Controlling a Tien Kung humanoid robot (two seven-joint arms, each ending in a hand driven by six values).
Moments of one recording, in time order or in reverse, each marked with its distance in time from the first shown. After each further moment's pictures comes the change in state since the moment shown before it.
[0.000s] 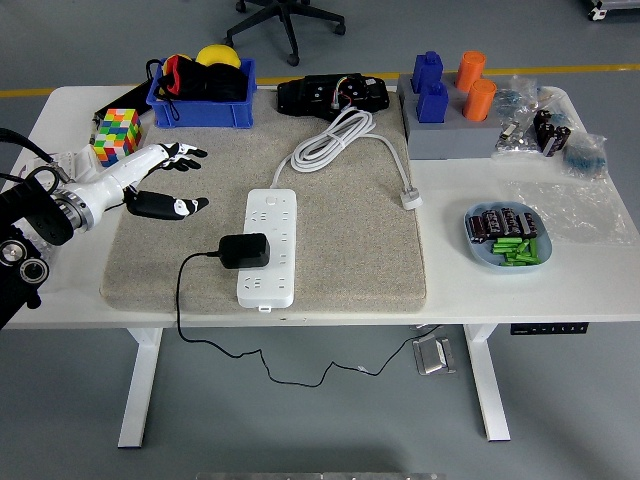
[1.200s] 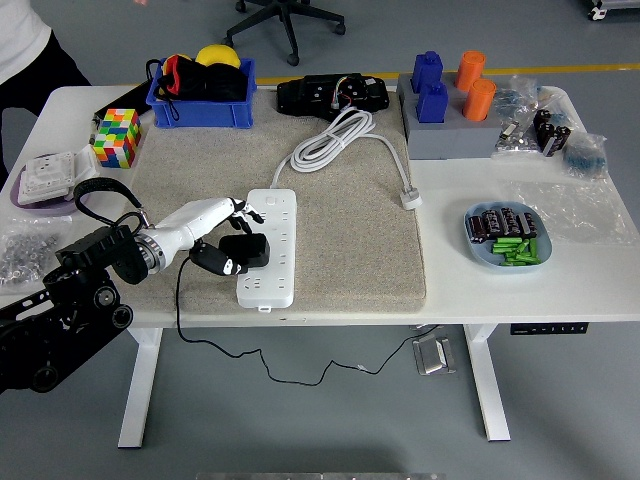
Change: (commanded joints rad) left arm -0.073 -0.149 0.246 0.222 0.156 0.197 -0.078; right arm 0.003 0.001 -0.011 -0.001 0.002 -0.002 0.000
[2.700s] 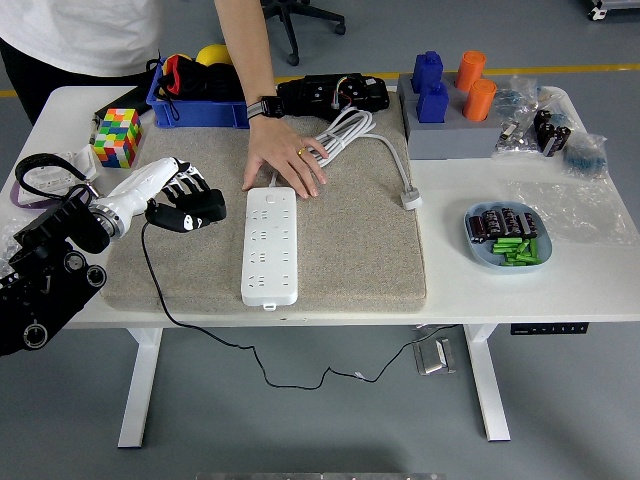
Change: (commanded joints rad) left arm -0.048 -0.019 -0.122 0.239 -0.080 0.064 -0.050; right arm 0.005 -0.002 -0.008 0.000 0.001 0.000 0.000
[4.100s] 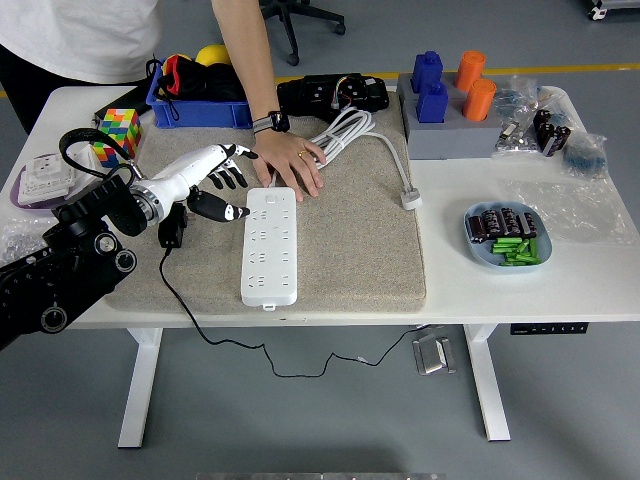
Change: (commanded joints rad) left arm -0.153 -0.012 0.198 -0.074 -0.133 -0.054 0.071; right arm -0.002 -0.017 -0.049 0.001 0.010 0.001 0.000
